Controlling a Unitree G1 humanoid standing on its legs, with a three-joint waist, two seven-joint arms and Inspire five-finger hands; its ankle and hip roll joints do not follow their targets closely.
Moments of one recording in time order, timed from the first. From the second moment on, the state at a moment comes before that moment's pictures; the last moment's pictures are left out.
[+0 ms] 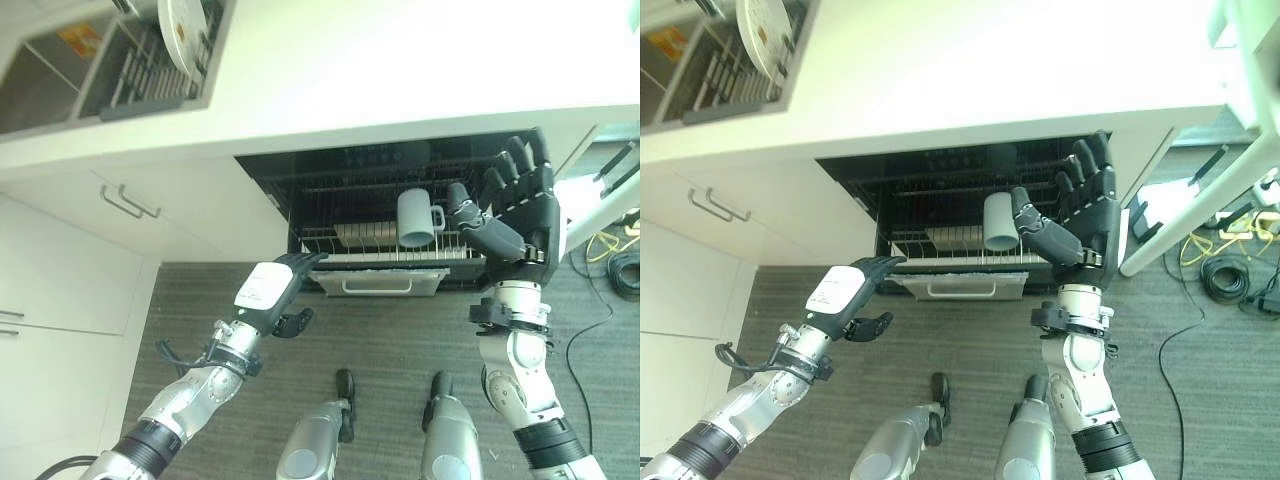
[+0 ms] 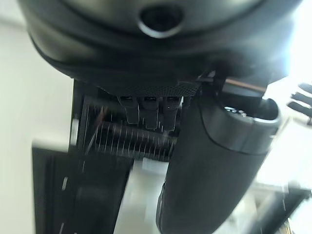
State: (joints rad) left arm -0.15 0.64 -0.39 0.21 0.55 -0.29 0.43; right arm -0.18 -0.36 0.12 -0.04 0.55 -0.55 -0.33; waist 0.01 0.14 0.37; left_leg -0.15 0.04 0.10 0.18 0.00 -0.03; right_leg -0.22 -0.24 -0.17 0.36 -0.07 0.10
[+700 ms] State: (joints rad) left arm 0.28 0.29 0.26 0.51 -0.31 -0.29 0.57; right arm 0.16 -0.36 -0.36 0.10 0.55 -0.63 -0.40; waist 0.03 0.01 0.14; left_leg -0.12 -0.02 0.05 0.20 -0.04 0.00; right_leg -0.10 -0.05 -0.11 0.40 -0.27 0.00
